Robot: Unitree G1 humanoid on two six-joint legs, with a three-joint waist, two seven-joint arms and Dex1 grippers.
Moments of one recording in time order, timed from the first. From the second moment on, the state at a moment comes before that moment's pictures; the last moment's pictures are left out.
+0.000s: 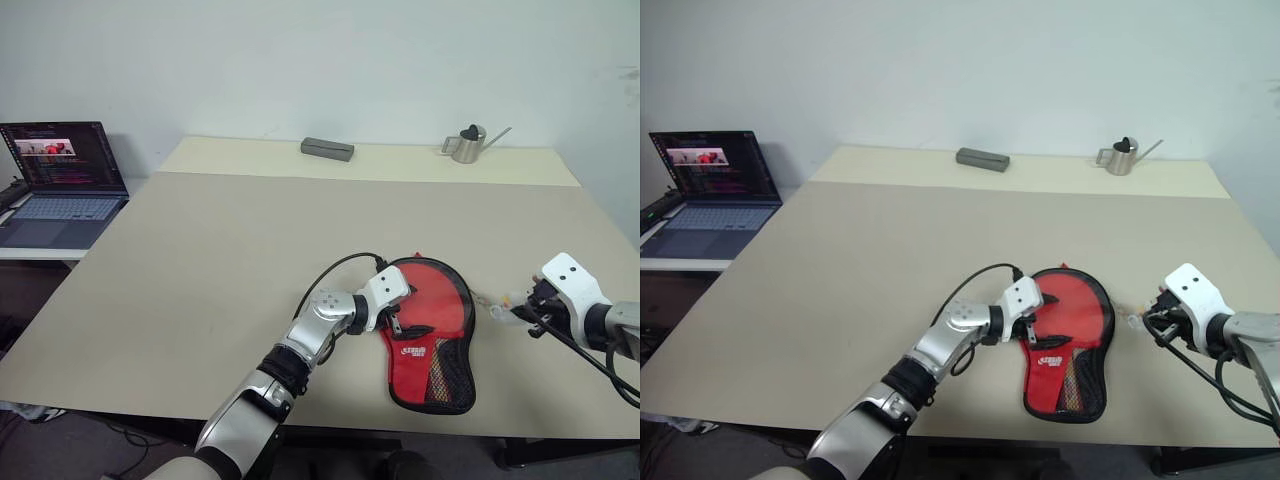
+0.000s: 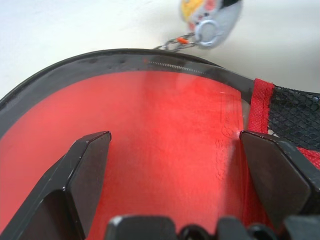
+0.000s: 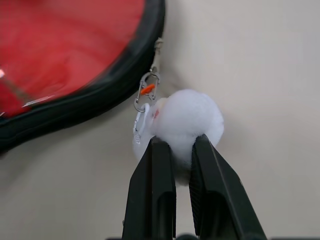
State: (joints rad) left arm -0.66 0.03 -0.41 0.62 0.01 0.02 -0.87; right arm -0.07 -0.97 -0.22 -0.40 0.27 0.99 0.77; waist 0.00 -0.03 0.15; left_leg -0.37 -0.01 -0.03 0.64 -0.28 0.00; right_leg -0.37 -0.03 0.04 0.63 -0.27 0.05
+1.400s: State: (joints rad) left arm -0.66 0.02 -0.45 0.63 0.01 0.02 -0.87; right arm 0.74 -1.03 -0.61 -0.99 0.38 0.94 1.12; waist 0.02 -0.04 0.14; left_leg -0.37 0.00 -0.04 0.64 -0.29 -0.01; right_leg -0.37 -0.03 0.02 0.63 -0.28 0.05
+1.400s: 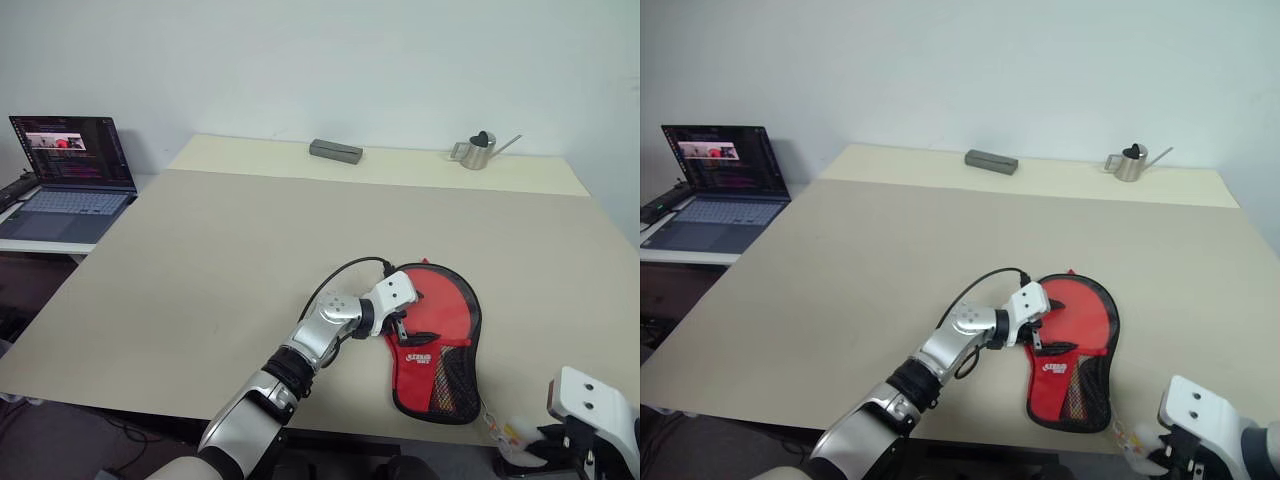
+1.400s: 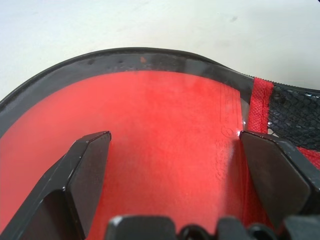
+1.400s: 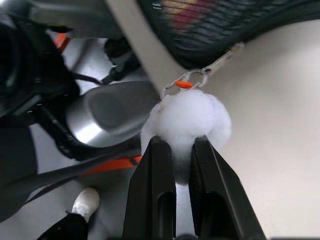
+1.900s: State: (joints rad) left arm -0.66 0.02 -0.45 0.63 0.02 0.02 -0.88; right arm 0.73 -1.09 -0.51 -1.01 0.51 0.88 1.01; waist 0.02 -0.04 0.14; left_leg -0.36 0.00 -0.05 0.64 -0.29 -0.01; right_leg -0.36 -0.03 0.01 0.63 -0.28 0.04
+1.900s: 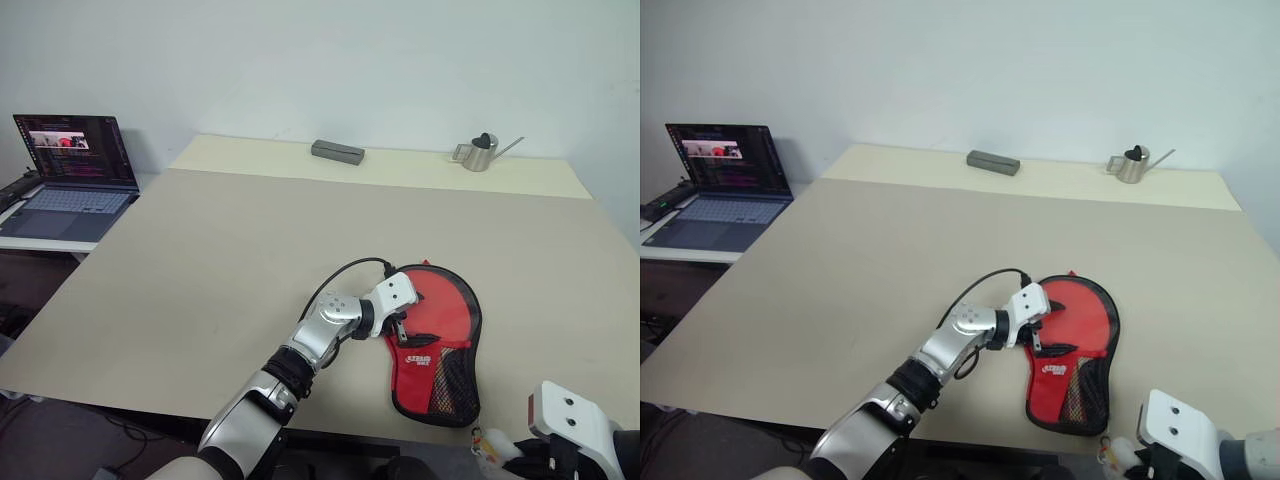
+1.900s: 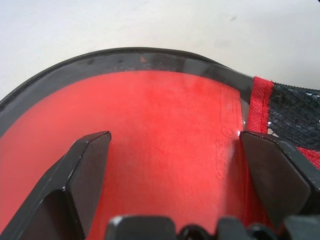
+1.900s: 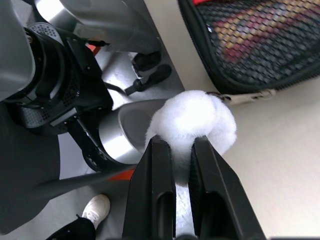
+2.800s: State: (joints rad) left arm -0.63 0.05 -0.44 0.56 0.01 0.03 -0.89; right arm 0.31 -1.23 -0.68 -0.79 1.10 0.93 0.95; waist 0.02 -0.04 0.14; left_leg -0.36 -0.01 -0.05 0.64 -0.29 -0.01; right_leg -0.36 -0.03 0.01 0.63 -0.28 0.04
